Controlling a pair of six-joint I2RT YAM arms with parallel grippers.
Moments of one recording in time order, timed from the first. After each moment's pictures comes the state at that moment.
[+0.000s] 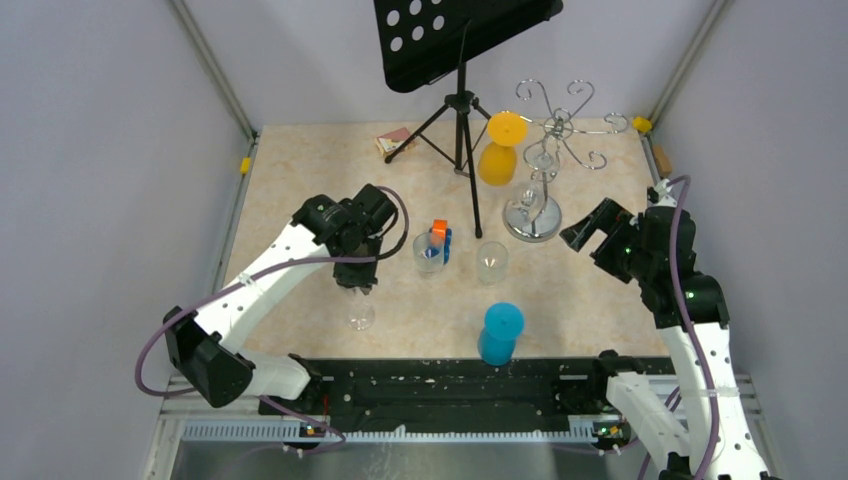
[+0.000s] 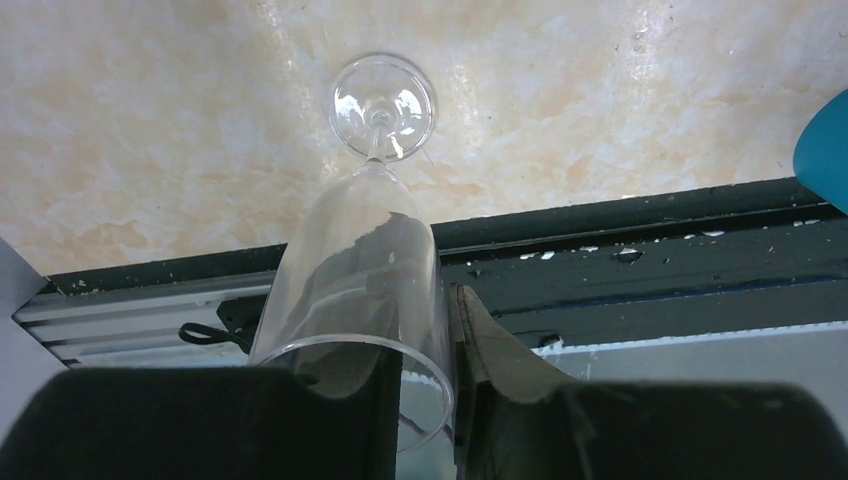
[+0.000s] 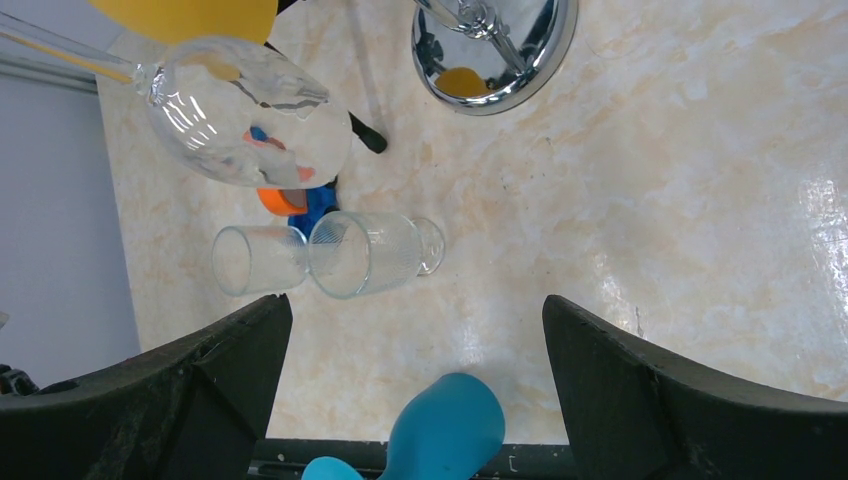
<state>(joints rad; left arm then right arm) -0.67 1.34 1.34 -1.36 -0.12 -0.50 0.08 0.72 0.98 -0.84 -0.12 0.66</state>
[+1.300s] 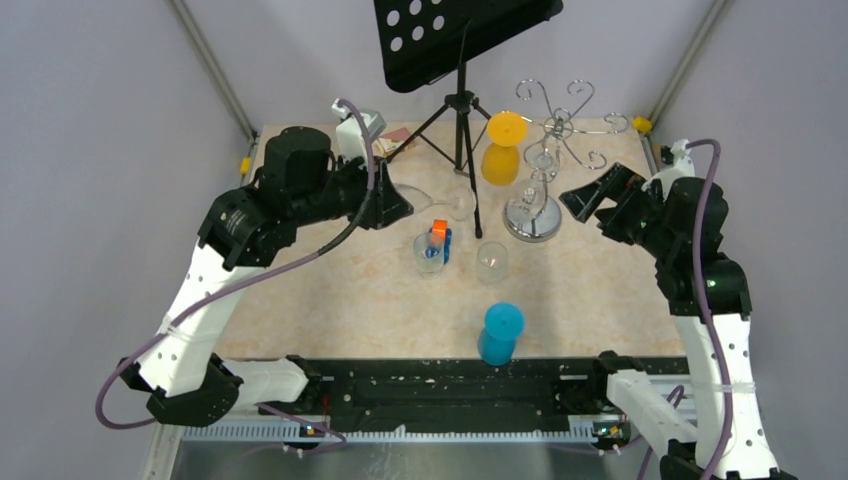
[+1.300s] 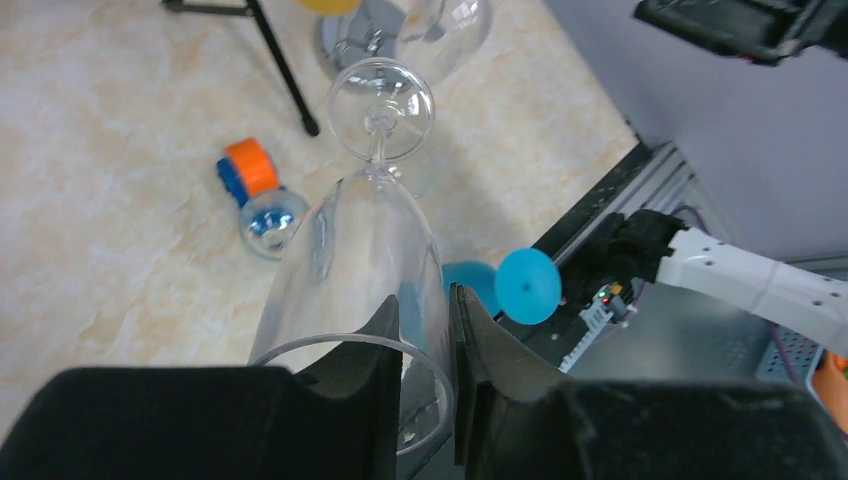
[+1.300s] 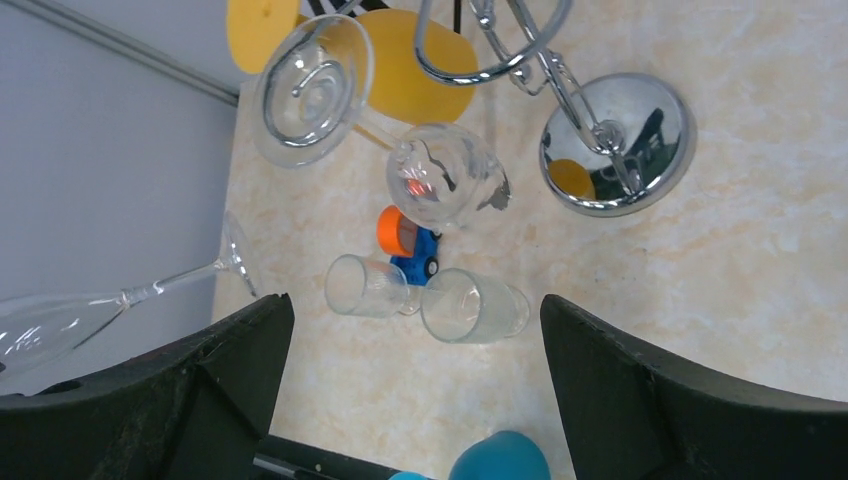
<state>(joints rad) -0.67 1.25 1.81 -1.05 0.20 -0.34 0.08 0.80 1.20 -0.76 -0.22 0.59</state>
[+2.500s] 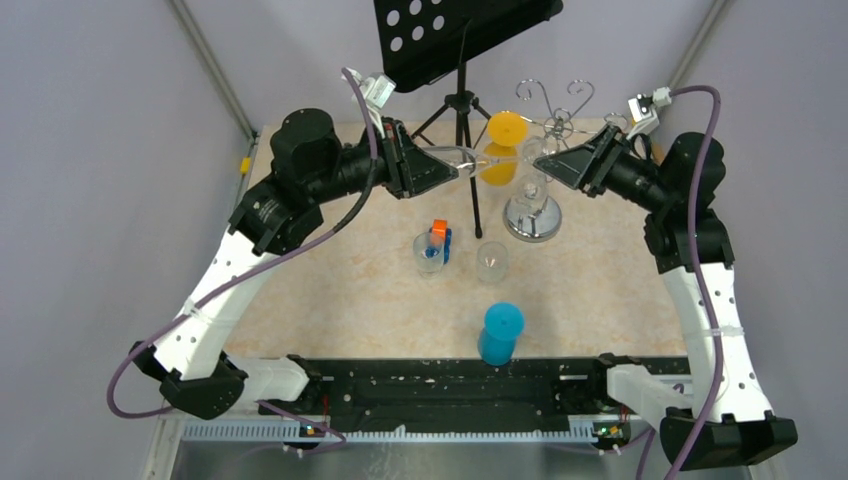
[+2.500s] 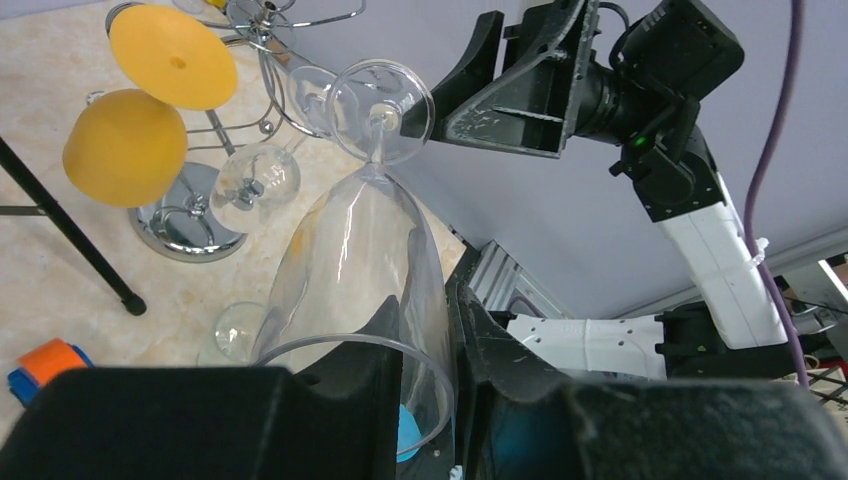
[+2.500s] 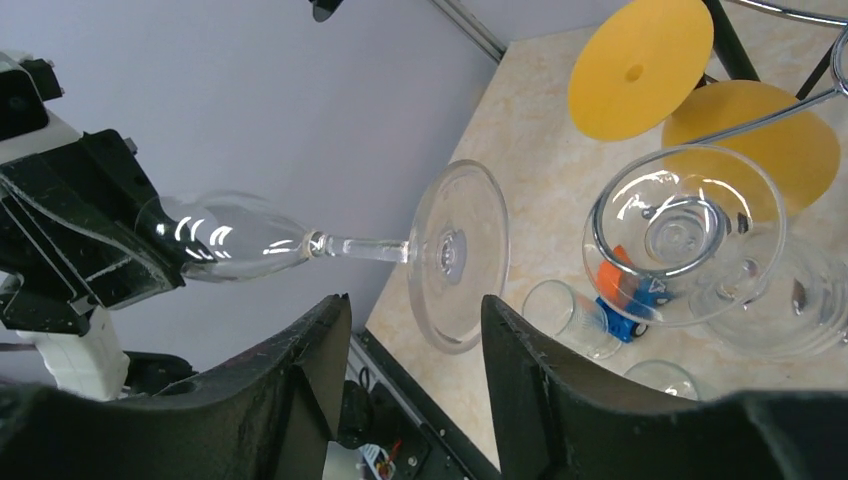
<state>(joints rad) -0.67 1.28 1.71 -0.49 0.46 -0.57 0.08 1.00 1.28 -0.33 -0.75 0.76</state>
